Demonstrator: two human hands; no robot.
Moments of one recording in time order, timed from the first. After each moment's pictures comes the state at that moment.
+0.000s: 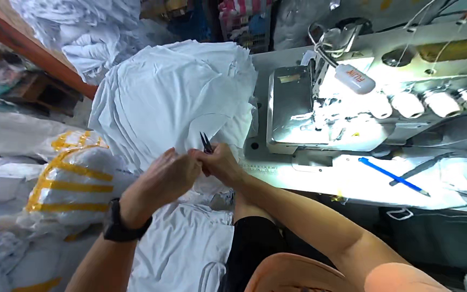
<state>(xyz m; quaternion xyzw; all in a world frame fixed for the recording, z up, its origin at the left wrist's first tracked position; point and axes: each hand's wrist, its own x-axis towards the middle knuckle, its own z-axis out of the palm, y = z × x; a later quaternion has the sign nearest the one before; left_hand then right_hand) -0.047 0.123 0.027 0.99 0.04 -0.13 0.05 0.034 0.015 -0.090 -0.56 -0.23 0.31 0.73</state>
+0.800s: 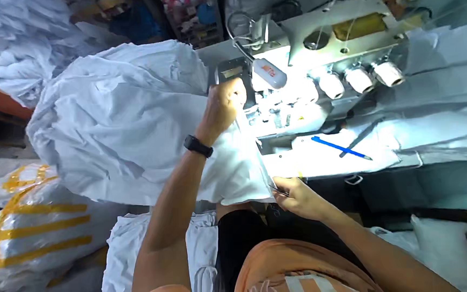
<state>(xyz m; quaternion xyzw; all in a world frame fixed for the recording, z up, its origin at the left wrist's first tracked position) 0.153 0.015 -0.074 0.87 -0.23 0.16 0.40 0.015 -0.227 -0.183 -0.76 -0.25 0.24 0.56</state>
